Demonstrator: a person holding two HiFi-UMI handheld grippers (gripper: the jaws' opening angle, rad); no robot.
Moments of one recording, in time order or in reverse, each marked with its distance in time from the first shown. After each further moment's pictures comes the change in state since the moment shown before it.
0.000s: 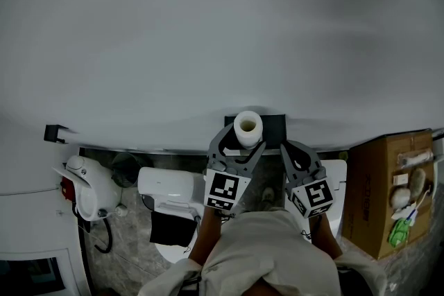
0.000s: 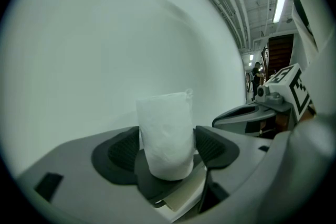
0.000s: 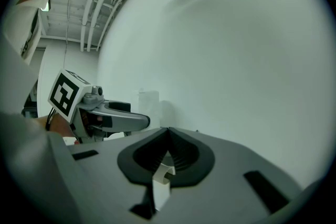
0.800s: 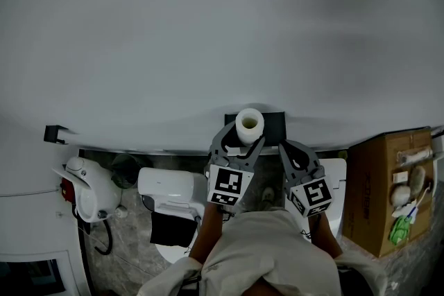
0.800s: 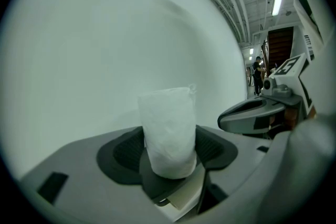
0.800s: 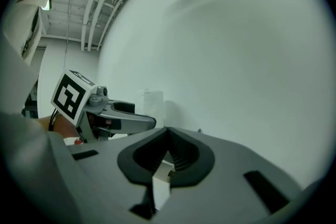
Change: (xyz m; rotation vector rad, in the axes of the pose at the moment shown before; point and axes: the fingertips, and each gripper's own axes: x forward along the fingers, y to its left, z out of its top) left arm 0.003 0.003 -0.005 0.042 0.032 0.021; right arm -0.002 0.009 0.000 -0.010 0.003 -0.001
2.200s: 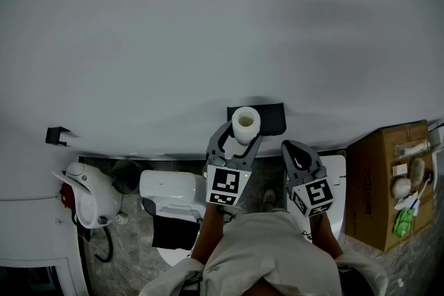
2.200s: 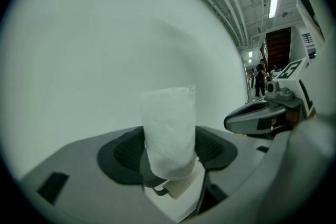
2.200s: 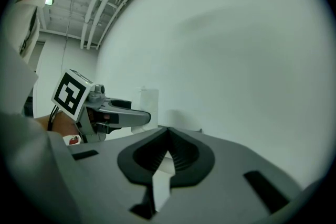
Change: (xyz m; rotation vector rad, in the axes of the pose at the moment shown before) left arm -0.038 -0.002 0.012 0.009 -0.061 0.014; right arm -0.031 0.021 0.004 -0.021 -0.024 -0.059
